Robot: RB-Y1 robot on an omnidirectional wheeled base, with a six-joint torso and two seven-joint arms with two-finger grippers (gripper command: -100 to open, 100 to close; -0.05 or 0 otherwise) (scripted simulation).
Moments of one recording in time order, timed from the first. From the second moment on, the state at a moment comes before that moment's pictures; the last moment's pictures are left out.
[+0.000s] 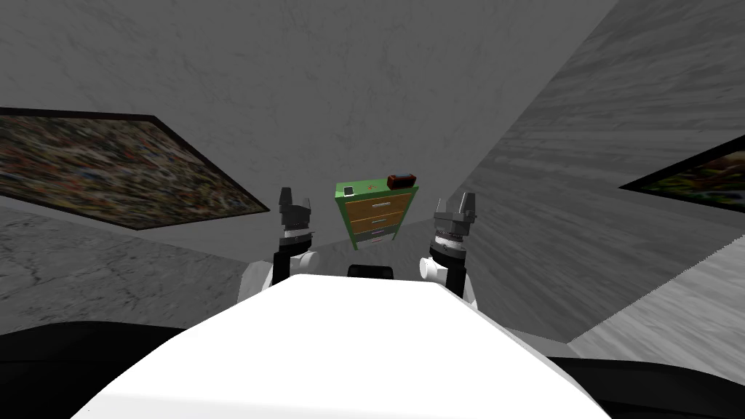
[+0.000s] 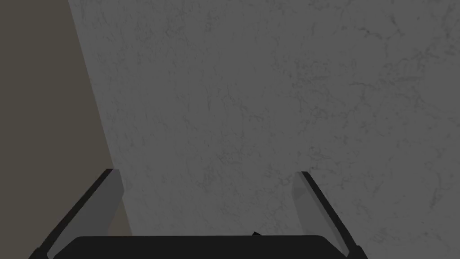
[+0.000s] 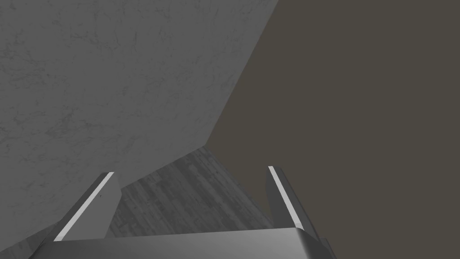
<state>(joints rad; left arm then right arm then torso) 0.49 0.01 0.06 -2.26 0.09 -0.43 -0.17 0.51 0.05 -0.02 -2.31 0.09 -0.54 -0.10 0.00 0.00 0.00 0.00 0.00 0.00</state>
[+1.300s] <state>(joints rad) 0.49 0.08 0.06 -2.26 0.10 -0.40 -0.17 0.51 0.05 -0.02 -2.31 0.09 -0.54 -0.10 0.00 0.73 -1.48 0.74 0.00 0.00</state>
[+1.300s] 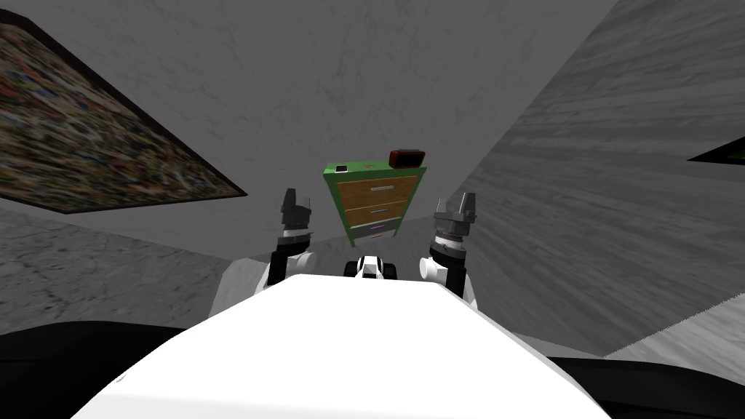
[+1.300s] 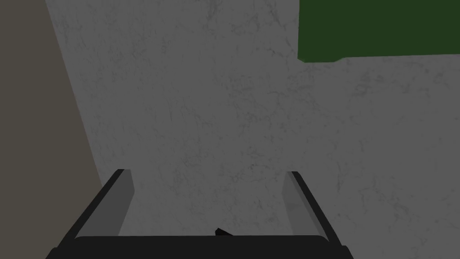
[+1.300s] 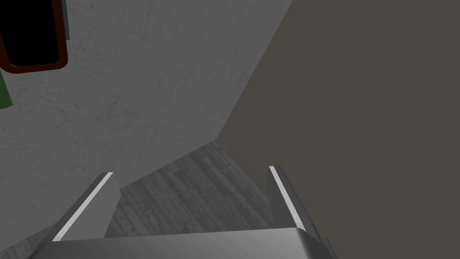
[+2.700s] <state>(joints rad) 0.54 0.14 0.10 -2.30 0.11 -0.12 -0.19 0.51 0.05 -0.02 -2.31 0.09 -0.54 -0.10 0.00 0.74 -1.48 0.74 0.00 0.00</state>
